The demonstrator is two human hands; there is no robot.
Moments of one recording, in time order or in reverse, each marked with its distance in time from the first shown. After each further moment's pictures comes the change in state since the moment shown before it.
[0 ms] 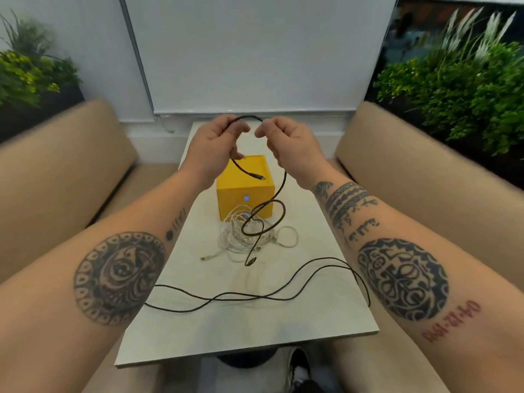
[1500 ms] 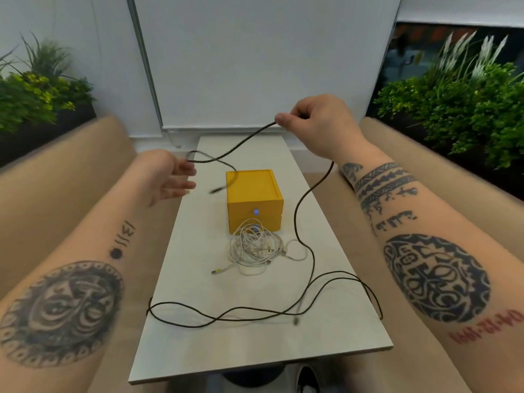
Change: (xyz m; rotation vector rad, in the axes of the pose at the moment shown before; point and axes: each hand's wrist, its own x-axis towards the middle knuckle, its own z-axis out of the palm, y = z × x) left_hand -0.013 0.020 -0.107 0.112 0.269 -0.668; right_hand 0.023 -0.069 -0.028 -0.700 0.060 -0.113
